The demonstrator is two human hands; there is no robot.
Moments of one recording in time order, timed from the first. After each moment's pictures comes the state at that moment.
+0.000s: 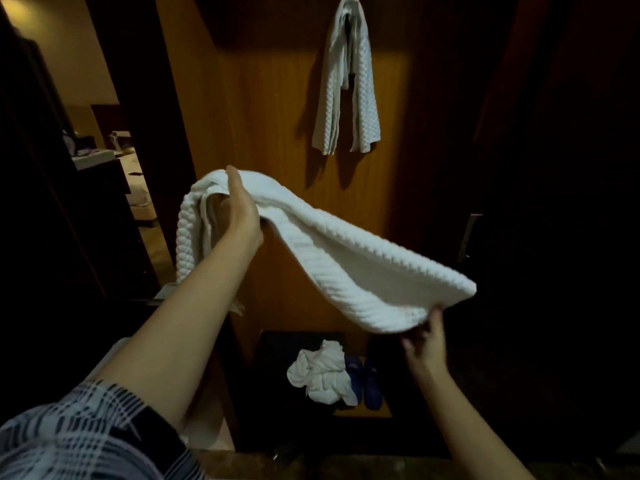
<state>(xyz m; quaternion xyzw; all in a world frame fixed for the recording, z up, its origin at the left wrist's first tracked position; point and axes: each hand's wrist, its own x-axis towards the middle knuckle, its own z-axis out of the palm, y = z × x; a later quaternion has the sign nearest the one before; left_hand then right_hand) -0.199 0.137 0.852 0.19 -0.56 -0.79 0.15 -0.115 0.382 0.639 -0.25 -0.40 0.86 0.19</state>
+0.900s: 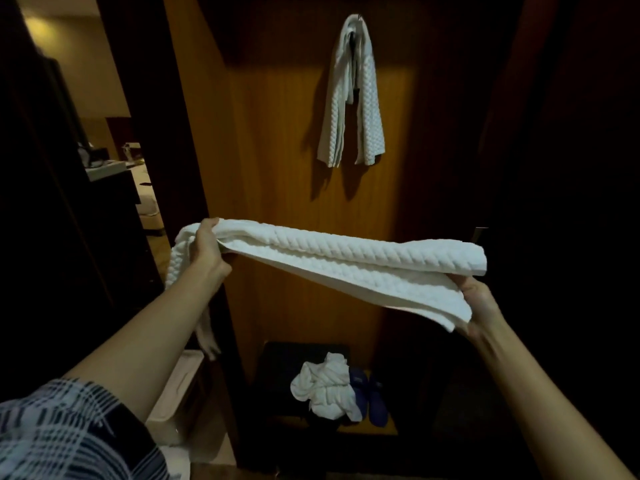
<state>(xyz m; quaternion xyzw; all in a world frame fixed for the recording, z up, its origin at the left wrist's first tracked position) -0.208 0.074 0.816 0.19 -0.48 -0.85 0.12 -0.109 0.432 0.761 0.02 -0.48 0.87 0.03</state>
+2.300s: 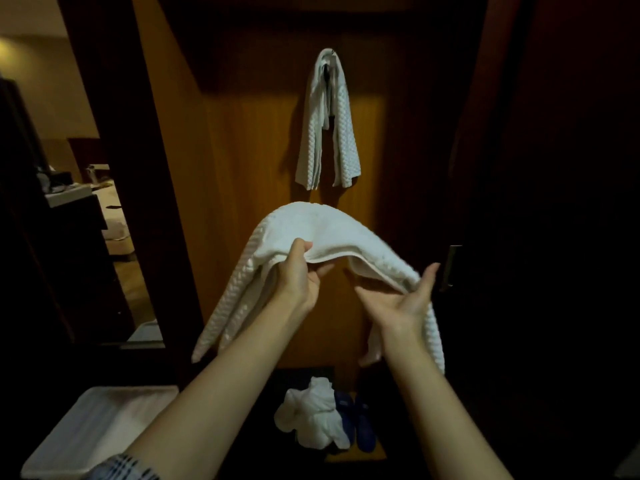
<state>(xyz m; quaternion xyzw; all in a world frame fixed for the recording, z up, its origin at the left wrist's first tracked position) -0.162 0.208 0.835 -0.01 -0.40 -0.92 -0.01 -0.132 0.336 0.795 -0.07 -0.07 0.99 0.04</state>
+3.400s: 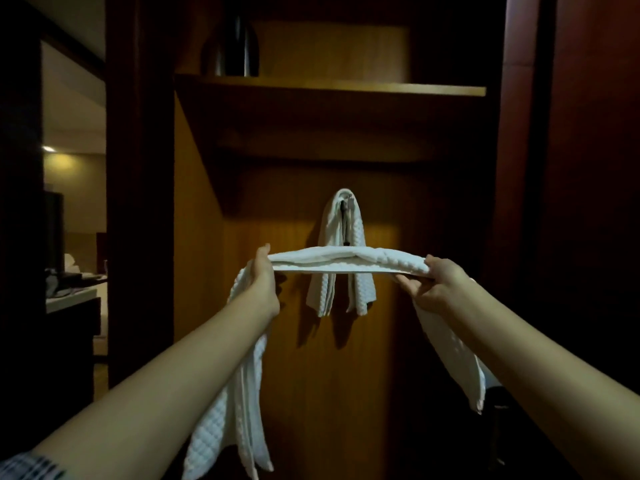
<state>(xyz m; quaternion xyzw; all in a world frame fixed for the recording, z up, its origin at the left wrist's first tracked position) -0.299 0.165 1.014 0.07 -0.52 -0.85 0.07 -0.243 0.373 1.041 -0.12 -0.37 0.91 0.13</state>
